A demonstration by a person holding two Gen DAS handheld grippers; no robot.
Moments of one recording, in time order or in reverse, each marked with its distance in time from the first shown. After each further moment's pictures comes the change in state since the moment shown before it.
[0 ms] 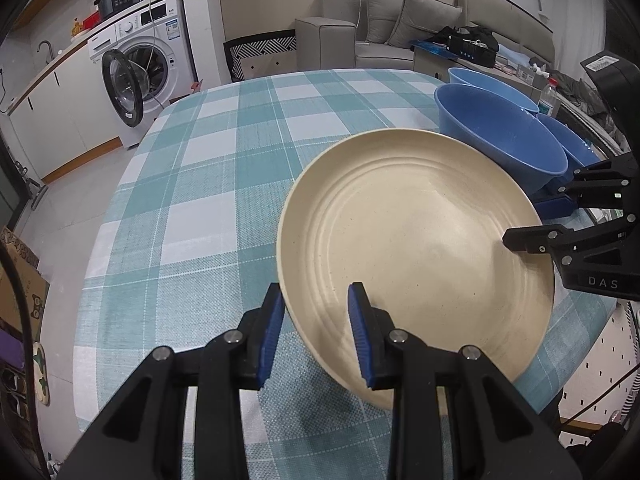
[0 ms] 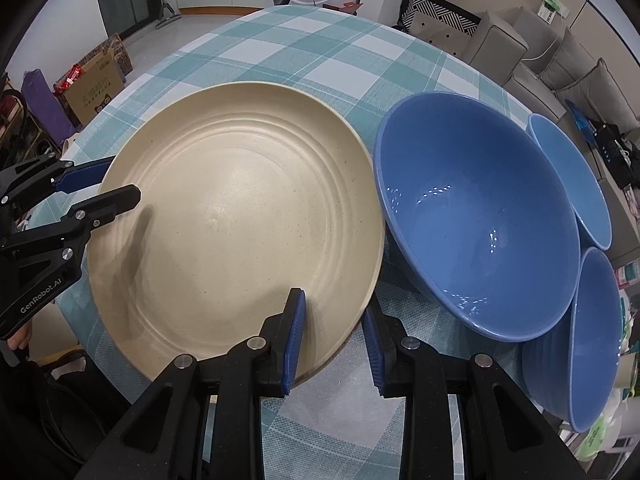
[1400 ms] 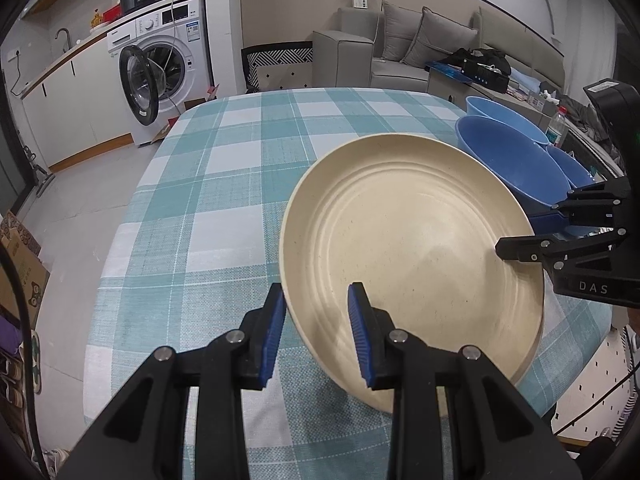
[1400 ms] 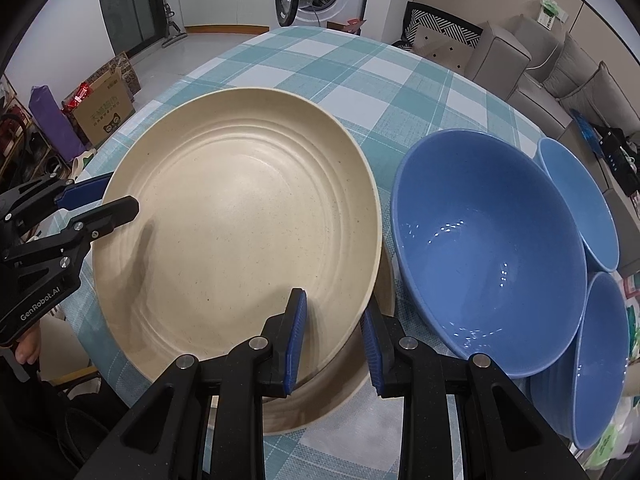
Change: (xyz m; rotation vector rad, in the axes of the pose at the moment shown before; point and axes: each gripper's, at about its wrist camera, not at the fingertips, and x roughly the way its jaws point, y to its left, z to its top) left arm -0.013 0.023 0.005 -0.068 -0.051 0.009; right arm -0.009 0.000 0.018 0.026 -0.062 0.056
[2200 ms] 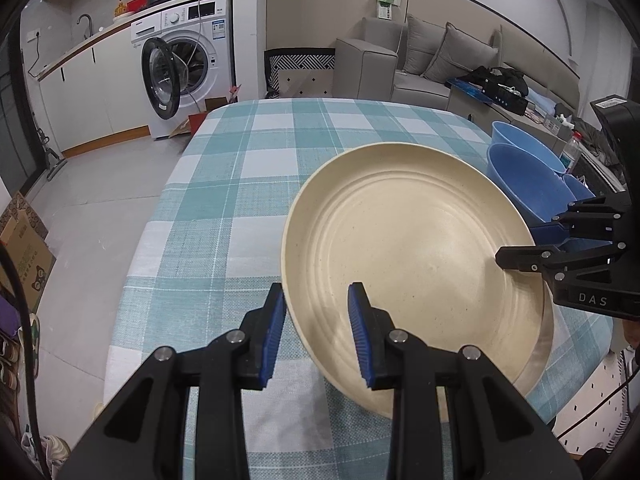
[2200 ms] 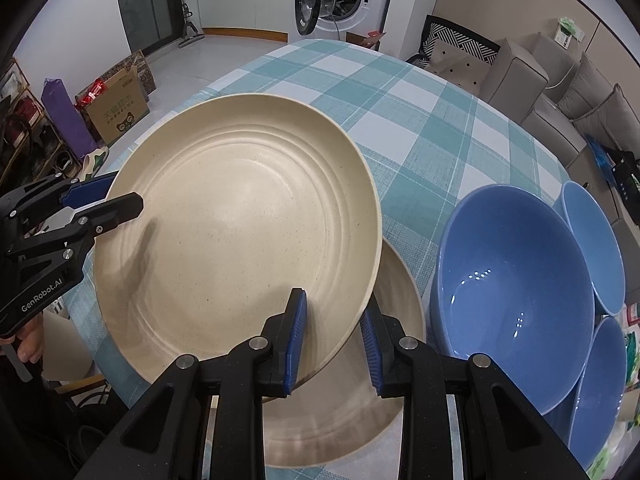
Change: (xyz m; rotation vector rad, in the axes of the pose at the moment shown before) left arm -0.007 0.034 0.006 -0.071 -0.023 0.024; right arm -0.002 0.021 0.027 -0.044 -0.034 0.028
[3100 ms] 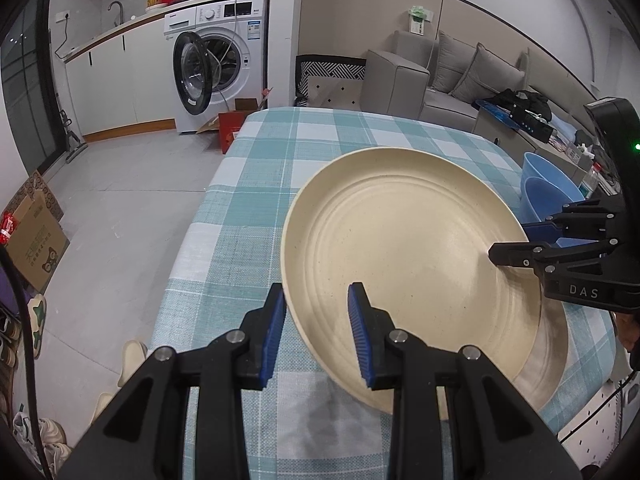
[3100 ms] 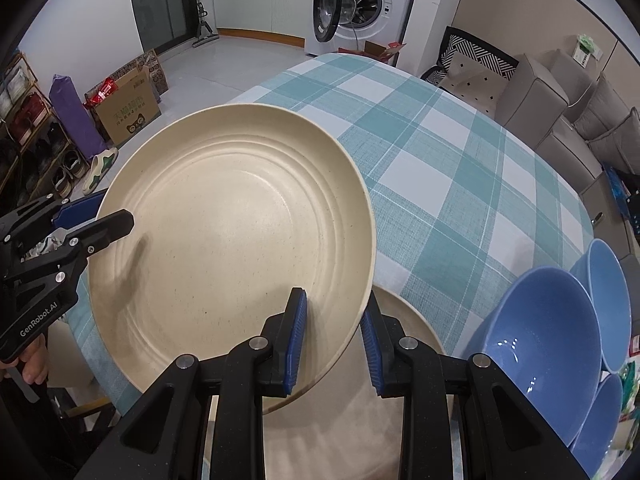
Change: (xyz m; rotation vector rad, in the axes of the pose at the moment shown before) left arm -0.009 0.045 0.007 -0.086 -0.028 0.046; right arm 0.010 0.028 0.055 -0.049 -0.015 0.023
